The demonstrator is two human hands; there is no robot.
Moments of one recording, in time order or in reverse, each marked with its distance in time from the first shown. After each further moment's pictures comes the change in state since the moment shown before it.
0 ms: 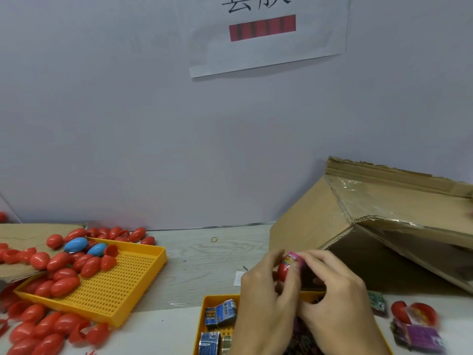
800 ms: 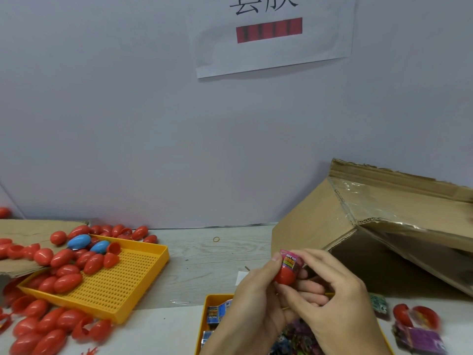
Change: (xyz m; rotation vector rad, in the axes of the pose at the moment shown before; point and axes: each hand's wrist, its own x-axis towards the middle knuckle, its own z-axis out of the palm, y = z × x) left_hand 0.007 -0.004 -0.014 -1.087 -0.413 -0.545; right_hand -0.001 -0.001 -0.001 0.318 -0.012 -0.030
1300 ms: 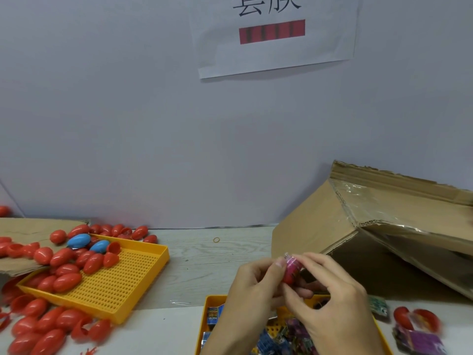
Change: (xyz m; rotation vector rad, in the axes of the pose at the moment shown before) left_hand -0.001 0.007 -0.006 0.446 0.114 0.213; right_hand -0.002 -0.001 0.003 -0.197 0.010 -0.005
